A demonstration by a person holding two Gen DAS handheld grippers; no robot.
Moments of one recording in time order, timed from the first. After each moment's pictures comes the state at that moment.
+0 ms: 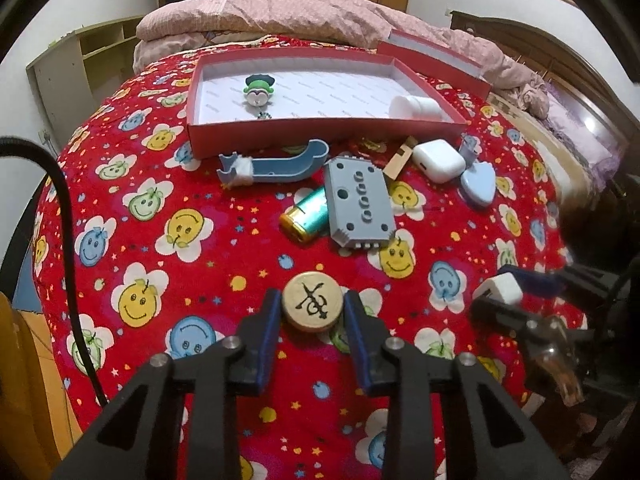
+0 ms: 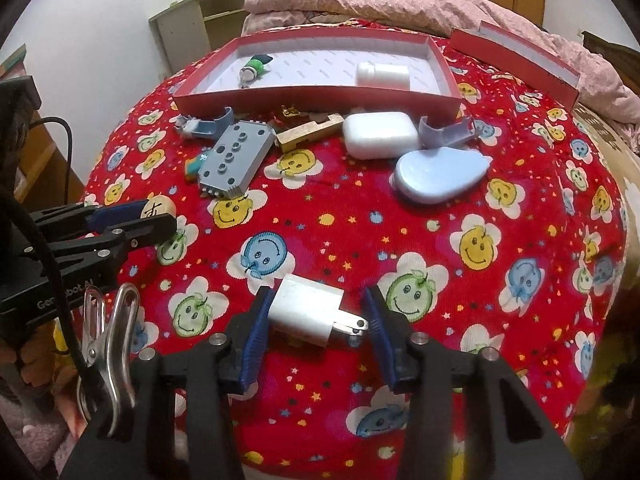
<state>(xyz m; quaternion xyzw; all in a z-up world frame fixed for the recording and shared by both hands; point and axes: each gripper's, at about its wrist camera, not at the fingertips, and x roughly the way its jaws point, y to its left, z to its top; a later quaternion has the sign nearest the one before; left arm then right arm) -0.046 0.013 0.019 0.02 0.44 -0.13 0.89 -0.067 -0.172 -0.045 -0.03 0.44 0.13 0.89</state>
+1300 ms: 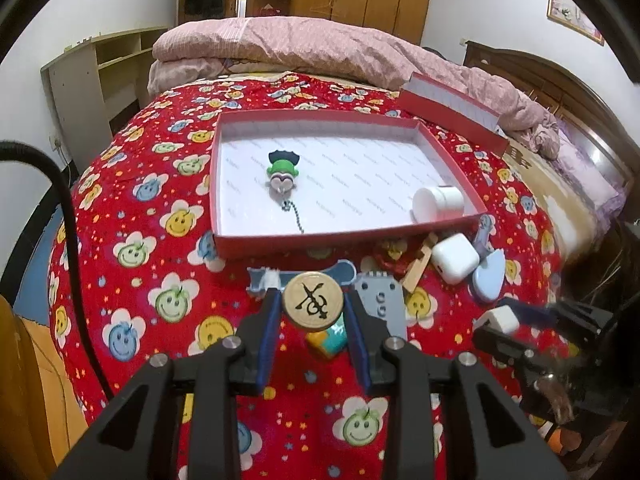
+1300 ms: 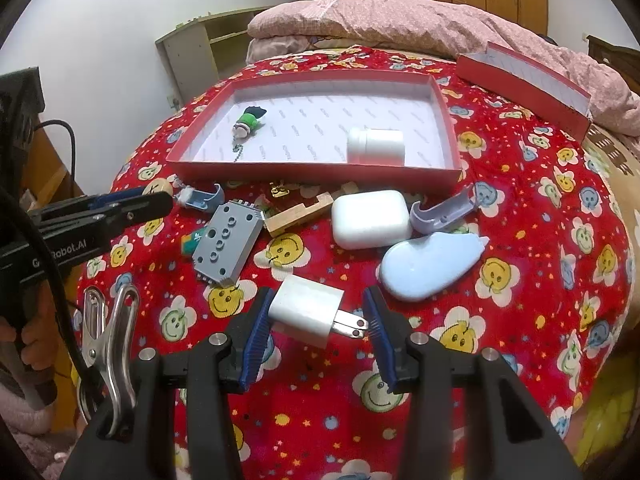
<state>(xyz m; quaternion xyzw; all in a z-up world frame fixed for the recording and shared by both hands) 0.009 0.022 0.065 -0.01 0.41 -0.11 0.90 -0.022 -0.184 -0.010 -0.01 0.42 0.15 0.90</state>
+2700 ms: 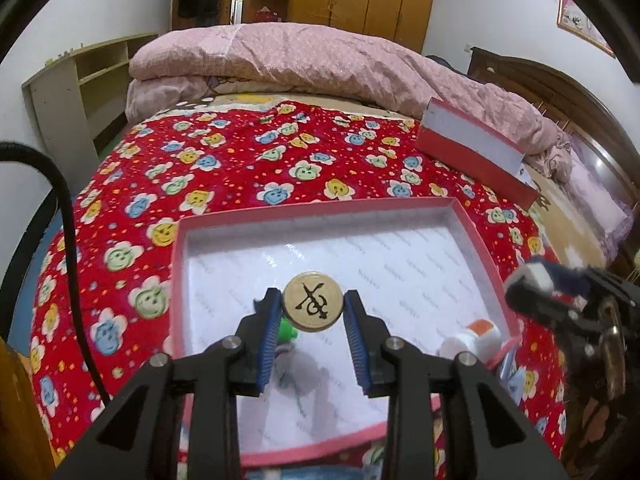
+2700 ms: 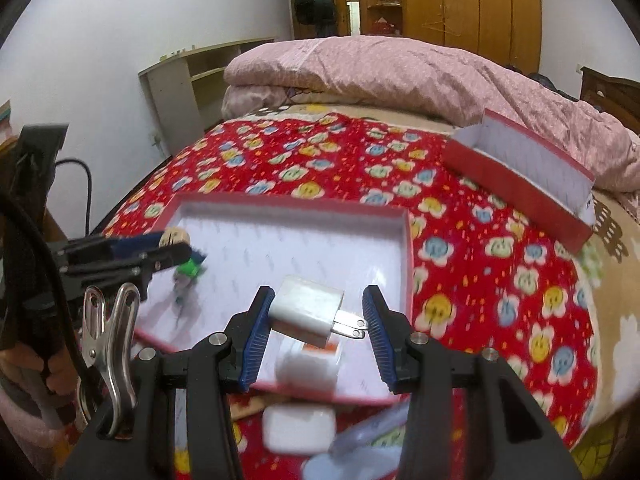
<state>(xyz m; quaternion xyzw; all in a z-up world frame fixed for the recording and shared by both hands) 0.155 -0.002 0.091 -0.01 0.41 -0.12 0.91 0.113 -0.200 0.067 -0.02 0.36 0.13 0.92</state>
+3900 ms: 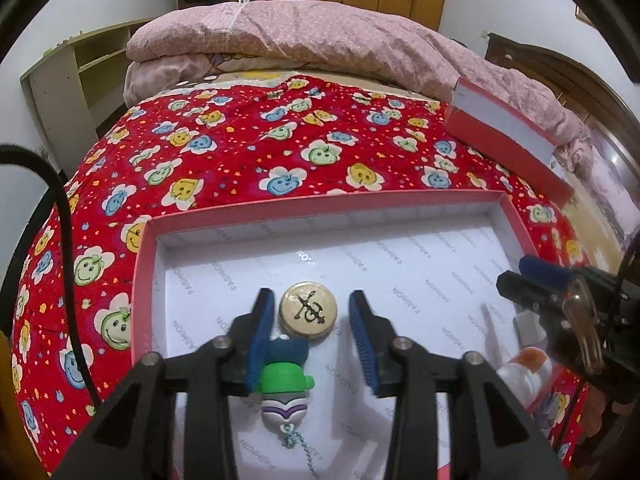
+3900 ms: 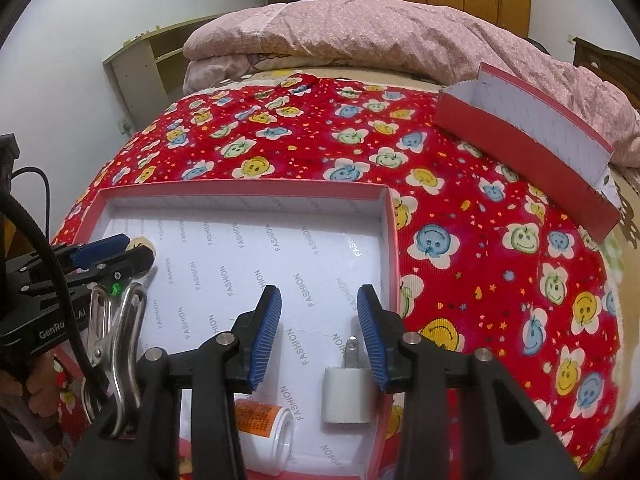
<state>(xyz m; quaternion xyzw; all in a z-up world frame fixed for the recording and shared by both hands) 0.201 -0.008 0.057 0.00 0.44 -0.09 0.90 0.183 -0.213 0.017 -0.01 0.41 0.10 0.90</state>
